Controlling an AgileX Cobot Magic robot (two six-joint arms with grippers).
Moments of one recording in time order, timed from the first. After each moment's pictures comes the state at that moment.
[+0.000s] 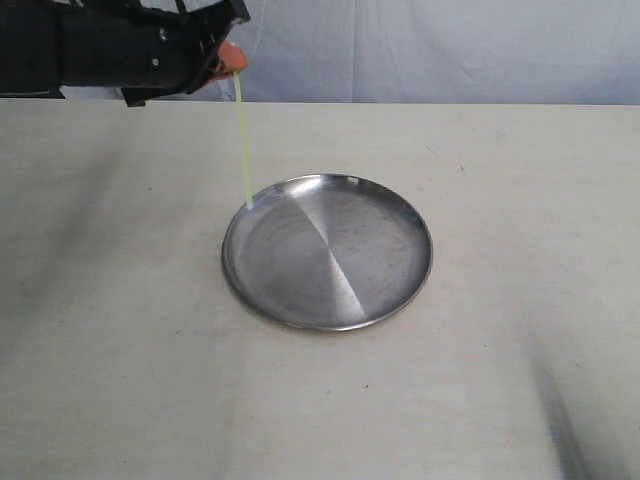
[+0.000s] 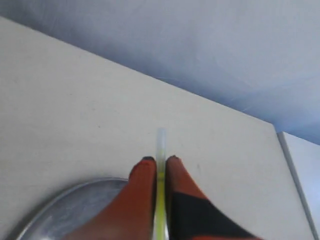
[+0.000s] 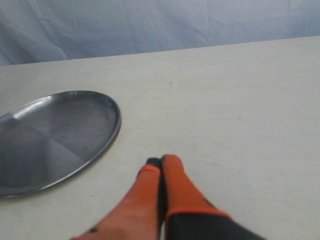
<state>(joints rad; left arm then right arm) -0.32 1.75 -1.19 -1.65 0.31 0.96 0.02 0.01 0.00 0.06 0.37 0.05</state>
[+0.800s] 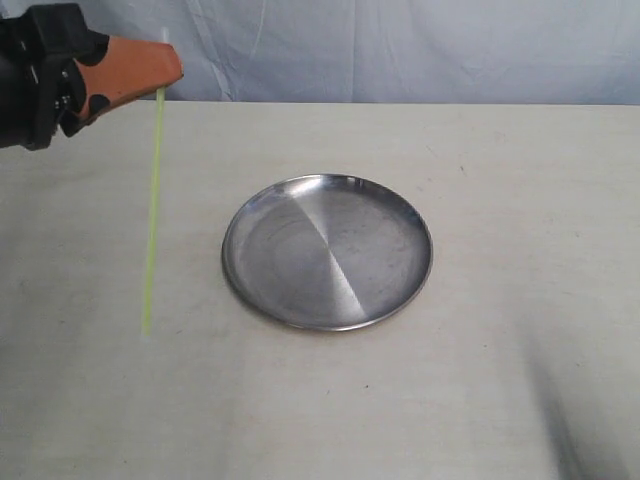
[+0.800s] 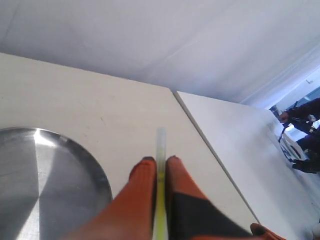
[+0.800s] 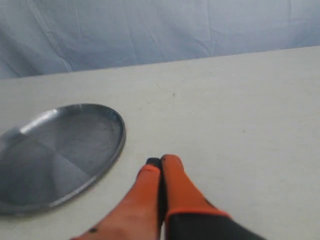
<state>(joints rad) -0.32 1.01 -0.70 -1.63 0.55 1.02 0.02 0.01 0.00 0.08 0.32 0.05</state>
